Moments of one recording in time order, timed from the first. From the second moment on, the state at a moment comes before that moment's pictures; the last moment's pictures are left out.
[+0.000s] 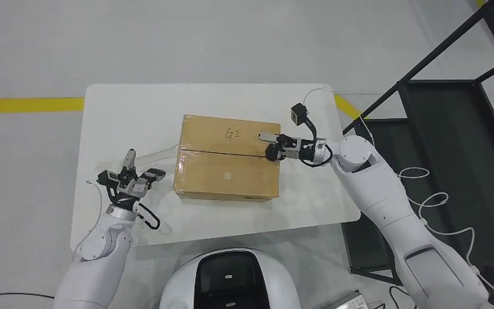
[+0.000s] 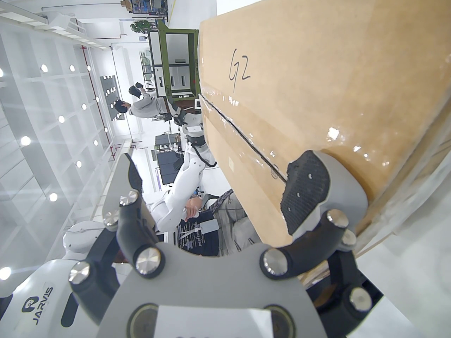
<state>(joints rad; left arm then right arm) 1.43 -1.16 -1.34 -1.33 -0.74 -0.47 -0.45 -0.94 -1.06 1.08 -1.20 0.39 -0.18 1.00</state>
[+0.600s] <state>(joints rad) 1.31 -1.20 -1.26 -1.19 -0.62 -0.39 -0.23 -0.94 -1.06 1.08 -1.20 0.39 -0.18 1.00</state>
